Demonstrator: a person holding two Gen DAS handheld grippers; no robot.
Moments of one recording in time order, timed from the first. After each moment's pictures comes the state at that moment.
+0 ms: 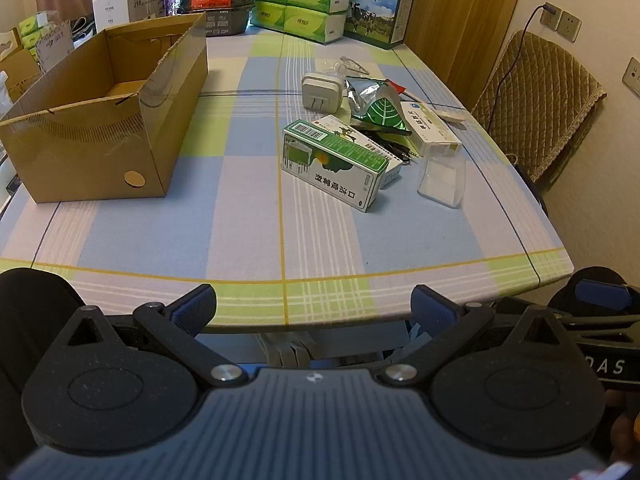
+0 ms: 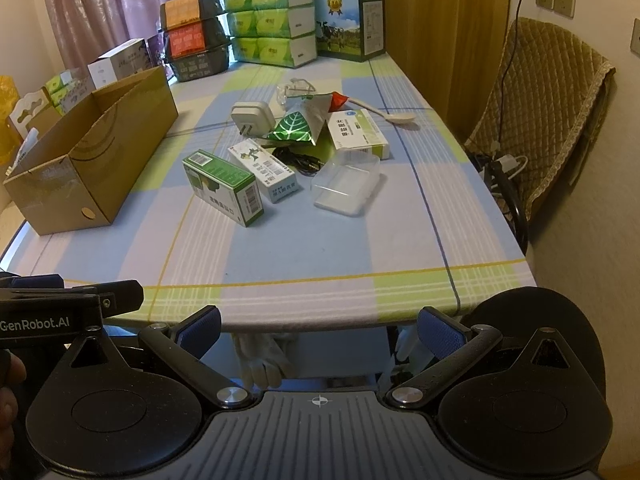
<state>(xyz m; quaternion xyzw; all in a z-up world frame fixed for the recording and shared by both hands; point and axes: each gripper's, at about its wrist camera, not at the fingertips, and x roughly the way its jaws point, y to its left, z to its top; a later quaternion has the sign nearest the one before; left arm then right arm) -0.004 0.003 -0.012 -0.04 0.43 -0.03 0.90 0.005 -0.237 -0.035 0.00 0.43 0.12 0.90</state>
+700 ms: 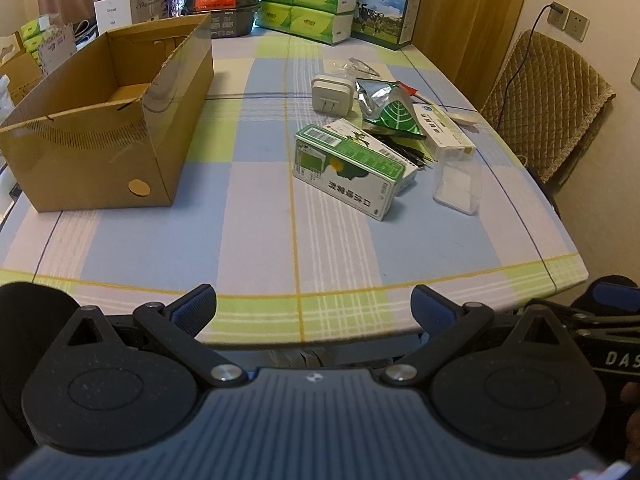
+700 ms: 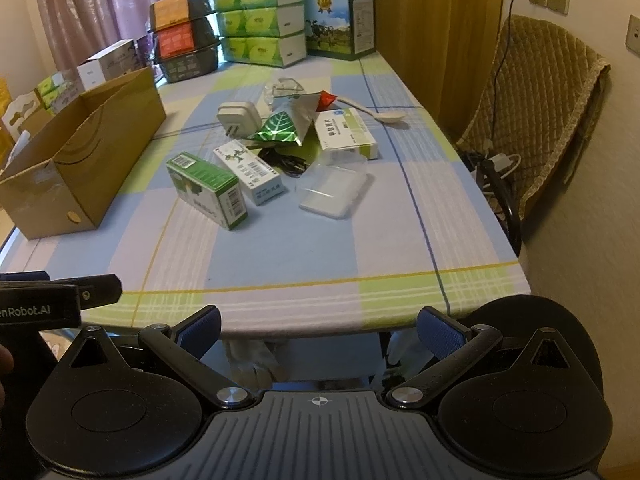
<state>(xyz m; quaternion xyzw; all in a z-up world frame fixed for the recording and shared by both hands) 0.015 0.010 -0.016 -0.03 0.43 -0.02 0.90 0.019 -0.247 -0.040 0.00 0.43 0.10 0.90</state>
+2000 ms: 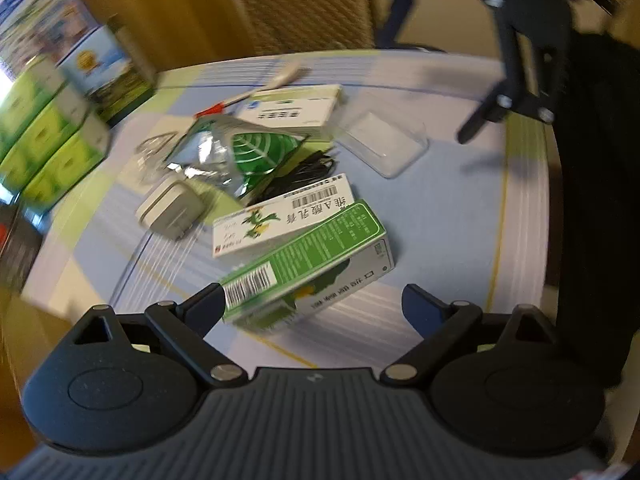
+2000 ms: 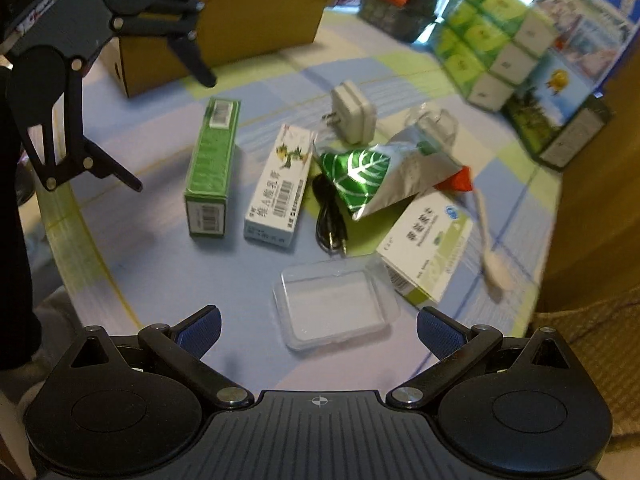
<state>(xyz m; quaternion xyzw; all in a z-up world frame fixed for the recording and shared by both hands) 0.167 -0.019 -0.053 0.37 0.36 -0.37 0.78 0.194 -0.224 -0.082 -0.33 0.40 0.37 0.77</state>
